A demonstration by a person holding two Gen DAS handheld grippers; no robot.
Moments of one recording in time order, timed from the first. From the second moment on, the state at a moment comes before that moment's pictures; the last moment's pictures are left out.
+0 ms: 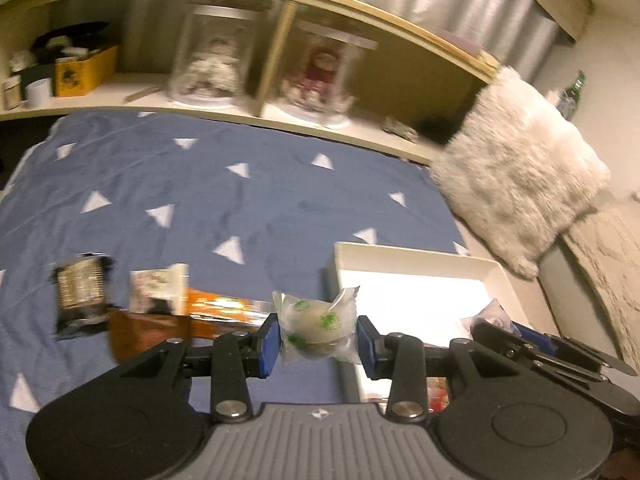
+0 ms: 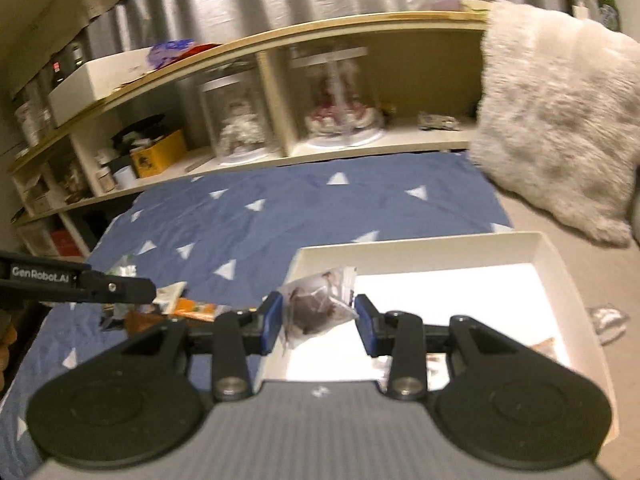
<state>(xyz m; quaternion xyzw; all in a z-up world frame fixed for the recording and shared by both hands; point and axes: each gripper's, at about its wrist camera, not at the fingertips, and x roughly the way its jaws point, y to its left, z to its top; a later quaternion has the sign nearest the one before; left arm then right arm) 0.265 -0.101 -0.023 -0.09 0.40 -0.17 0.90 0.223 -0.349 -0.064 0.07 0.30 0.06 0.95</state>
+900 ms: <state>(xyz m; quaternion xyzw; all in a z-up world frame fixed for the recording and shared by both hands) 0.315 -0.236 -0.108 -0.01 0.50 -0.20 0.84 0.243 -0.469 -0.129 0.19 0.35 -0.04 0.92</state>
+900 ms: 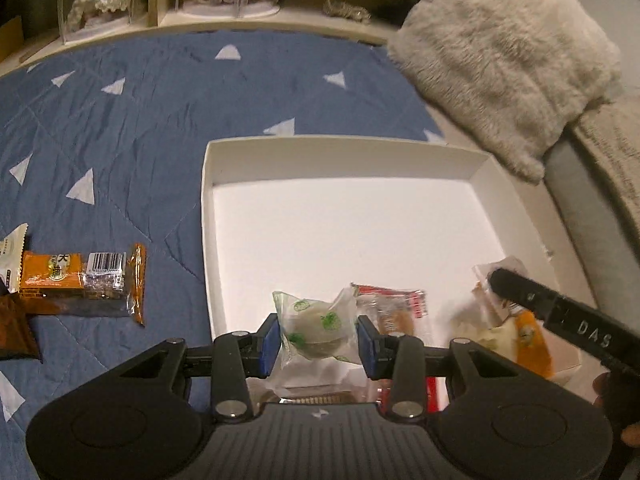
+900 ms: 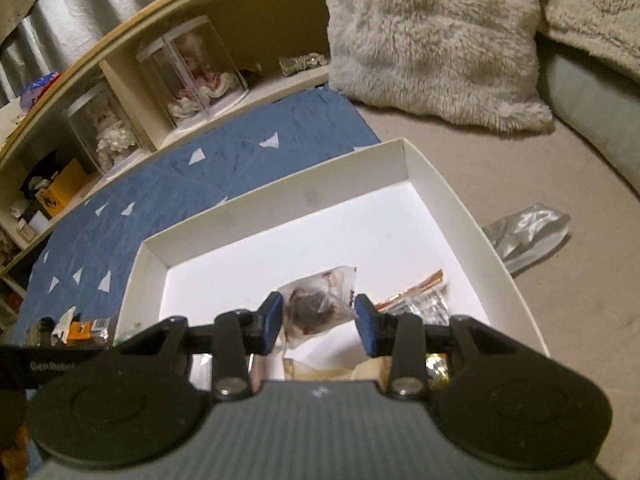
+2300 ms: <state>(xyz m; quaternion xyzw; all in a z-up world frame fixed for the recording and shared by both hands) 0.324 -0.240 -0.118 0.02 0.52 -0.19 0.83 0.247 -0.462 -0.136 0.16 0.39 -0.06 0.90</state>
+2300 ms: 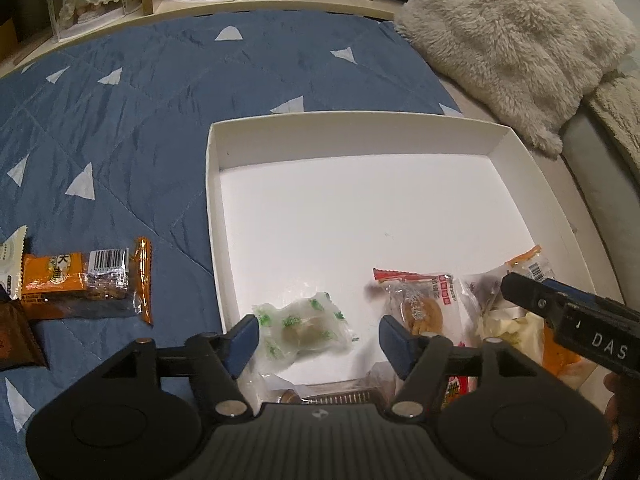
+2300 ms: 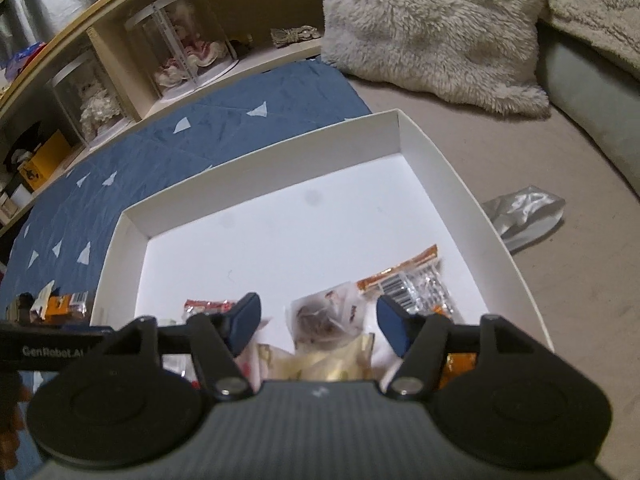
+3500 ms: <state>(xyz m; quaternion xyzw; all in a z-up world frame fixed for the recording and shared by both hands) 0.284 -0.190 -0.085 -0.01 0.48 -0.19 0.85 0.198 -0.428 -0.098 0.06 0.37 -0.10 0.92</state>
